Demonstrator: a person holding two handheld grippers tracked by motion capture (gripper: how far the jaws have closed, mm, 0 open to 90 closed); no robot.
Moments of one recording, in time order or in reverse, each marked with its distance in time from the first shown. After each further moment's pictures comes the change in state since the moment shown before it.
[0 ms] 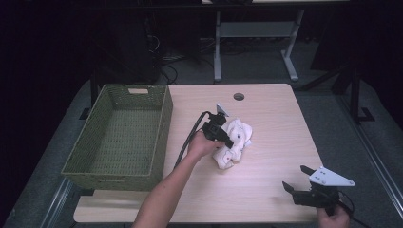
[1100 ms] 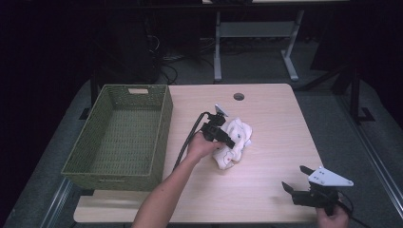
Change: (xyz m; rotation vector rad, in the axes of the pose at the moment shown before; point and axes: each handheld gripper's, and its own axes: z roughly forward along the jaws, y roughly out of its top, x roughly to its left) left arm -0.002 -0.005 -0.005 -0.049 -0.009 0.014; right arm 0.001 0.000 0.001 0.008 0.001 -0.003
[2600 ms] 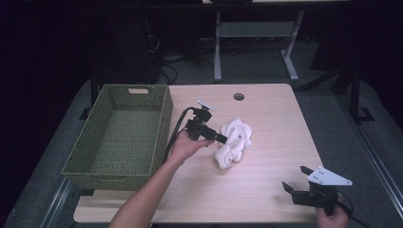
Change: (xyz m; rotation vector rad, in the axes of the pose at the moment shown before) left arm -0.008 -0.027 -0.064 -0.154 0.001 0.080; right arm -0.001 -0.002 0.003 0.017 -0.012 0.010
